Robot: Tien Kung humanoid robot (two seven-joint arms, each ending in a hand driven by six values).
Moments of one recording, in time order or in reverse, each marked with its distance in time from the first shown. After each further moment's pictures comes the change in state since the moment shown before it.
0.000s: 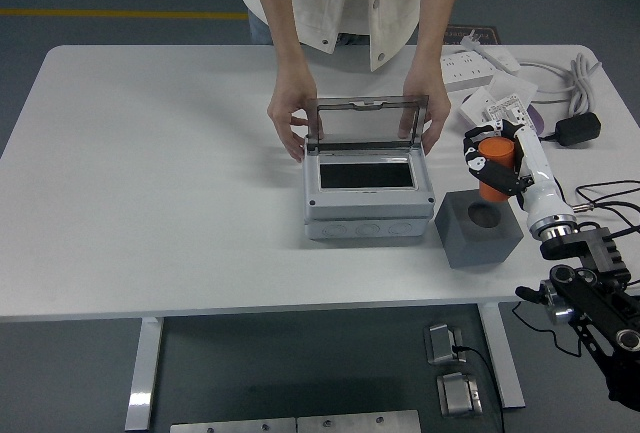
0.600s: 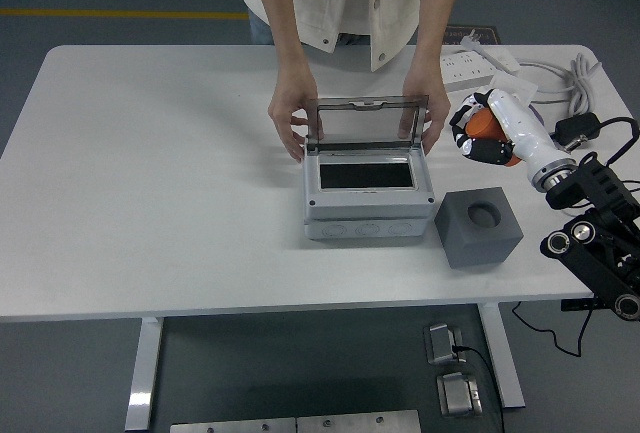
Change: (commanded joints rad) left arm -0.010 0.010 -0.009 0.000 -0.005 0.005 -0.002; right arm 0.243 -0.143 -0.203 -0.016 -0.541 0.114 -0.346
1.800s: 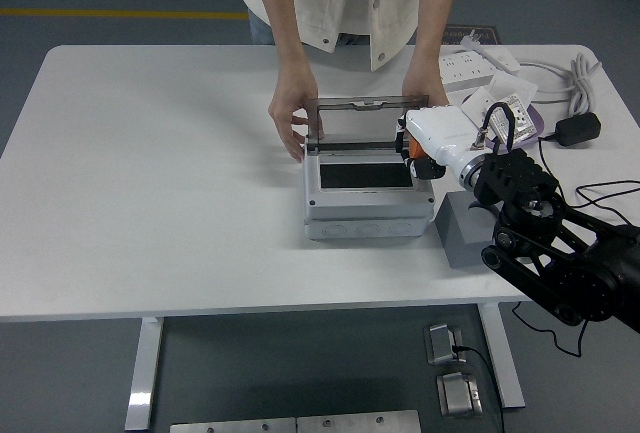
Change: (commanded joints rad) left arm 0.003 0.010 -0.026 0.000 0.017 0.001 0.012; right arm 0.144 0.127 -0.203 0.010 -0.364 0.173 -0.200
